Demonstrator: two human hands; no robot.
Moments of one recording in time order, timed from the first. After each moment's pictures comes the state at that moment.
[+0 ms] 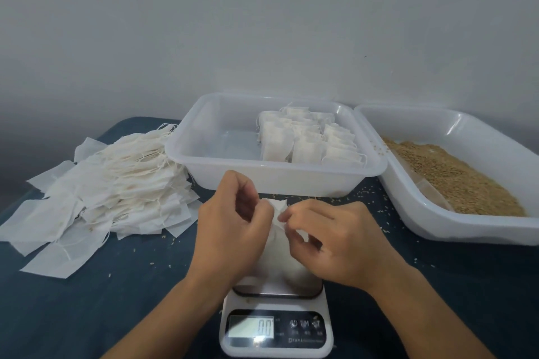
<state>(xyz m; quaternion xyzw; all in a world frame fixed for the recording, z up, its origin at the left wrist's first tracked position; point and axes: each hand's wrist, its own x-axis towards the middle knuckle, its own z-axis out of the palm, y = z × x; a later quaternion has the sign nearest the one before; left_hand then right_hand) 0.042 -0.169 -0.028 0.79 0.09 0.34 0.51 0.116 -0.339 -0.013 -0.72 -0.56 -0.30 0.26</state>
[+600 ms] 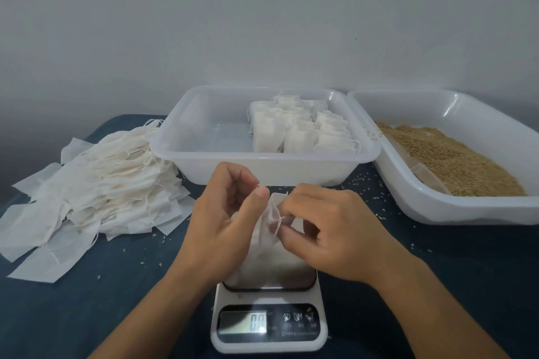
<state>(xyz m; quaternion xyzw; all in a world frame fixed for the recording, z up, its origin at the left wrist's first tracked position) 0.043 -0.164 -0.029 0.75 -0.03 0.27 0.60 0.108 -0.348 0.000 -0.79 -0.52 -0.14 0.30</state>
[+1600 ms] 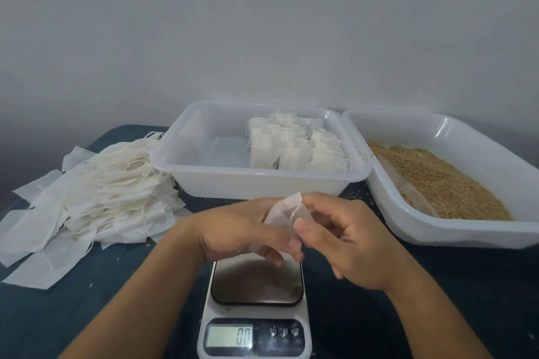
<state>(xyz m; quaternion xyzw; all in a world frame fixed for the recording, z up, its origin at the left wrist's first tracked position) 0.080 -0.165 0.012 0.69 -0.17 -0.25 0.65 0.115 -0.377 0.015 -0.73 -0.46 0.10 0.51</state>
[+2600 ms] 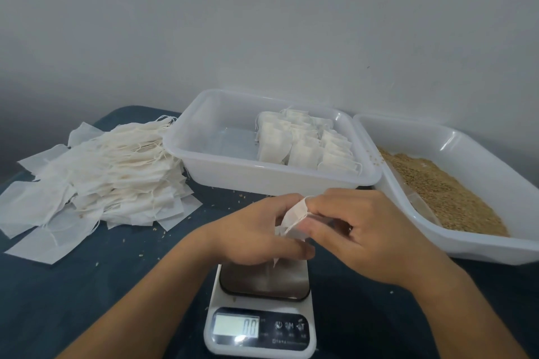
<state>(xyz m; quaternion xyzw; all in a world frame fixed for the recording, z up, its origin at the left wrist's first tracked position) 0.071 -0.168 -0.004 0.81 -0.17 -0.07 0.56 0.119 -0.367 0.040 -0.82 -0.52 -0.06 0.24</state>
